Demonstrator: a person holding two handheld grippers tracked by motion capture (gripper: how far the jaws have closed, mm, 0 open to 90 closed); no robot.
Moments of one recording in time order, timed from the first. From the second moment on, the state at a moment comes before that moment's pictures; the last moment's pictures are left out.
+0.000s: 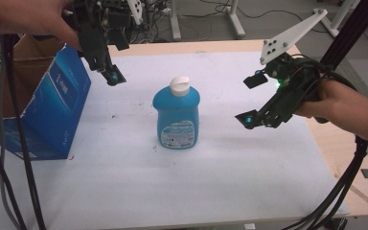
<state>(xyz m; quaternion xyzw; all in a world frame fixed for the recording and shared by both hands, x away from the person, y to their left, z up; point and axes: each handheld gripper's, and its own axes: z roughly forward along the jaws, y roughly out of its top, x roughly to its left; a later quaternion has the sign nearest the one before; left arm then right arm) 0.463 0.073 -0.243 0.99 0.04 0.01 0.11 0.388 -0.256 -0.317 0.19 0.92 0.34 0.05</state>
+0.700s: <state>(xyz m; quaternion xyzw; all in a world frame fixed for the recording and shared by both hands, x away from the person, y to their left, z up) 0.467 0.071 -0.233 0.99 0.05 0.03 0.12 0.350 -0.294 -0.309 0.20 0.95 0.23 0.04</state>
